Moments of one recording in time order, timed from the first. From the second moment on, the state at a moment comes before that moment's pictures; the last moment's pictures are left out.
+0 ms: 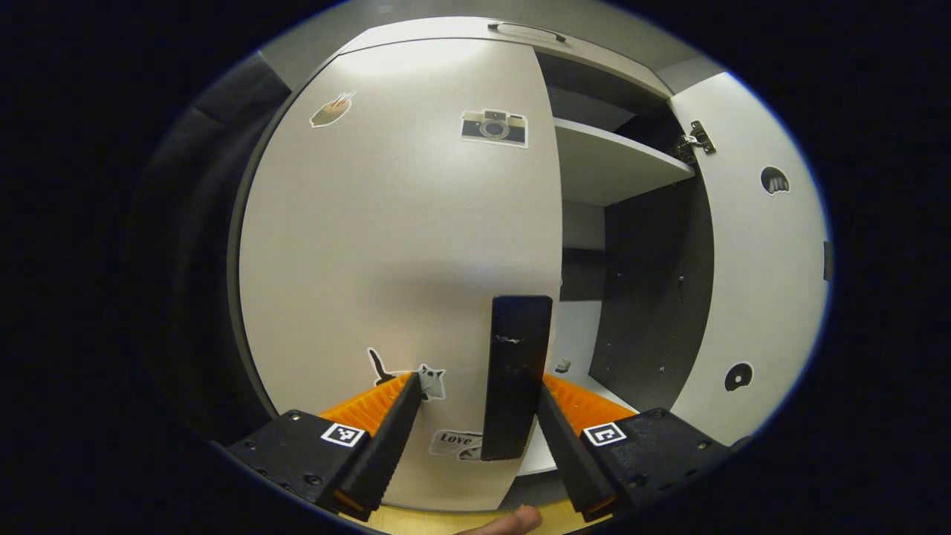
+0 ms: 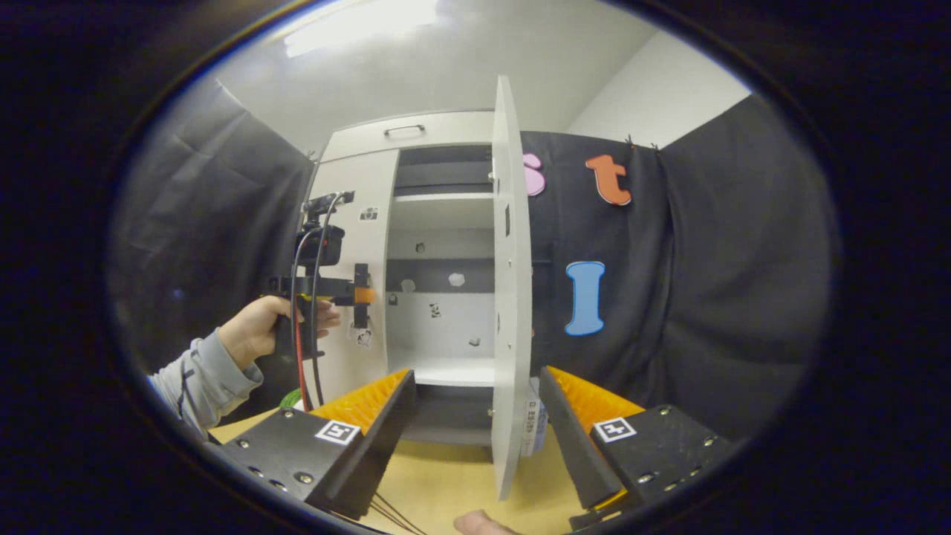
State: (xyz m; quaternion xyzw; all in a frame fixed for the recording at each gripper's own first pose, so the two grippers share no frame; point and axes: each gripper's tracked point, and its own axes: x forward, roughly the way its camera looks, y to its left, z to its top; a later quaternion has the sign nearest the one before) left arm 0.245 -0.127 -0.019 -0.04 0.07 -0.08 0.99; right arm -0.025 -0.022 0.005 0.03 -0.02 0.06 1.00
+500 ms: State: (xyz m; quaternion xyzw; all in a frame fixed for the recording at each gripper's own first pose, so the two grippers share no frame) left arm 0.240 -0.148 -0.022 -0.04 0.10 -0.14 0.98; right arm -0.063 0.005 -0.003 0.05 0.00 0.05 1.00
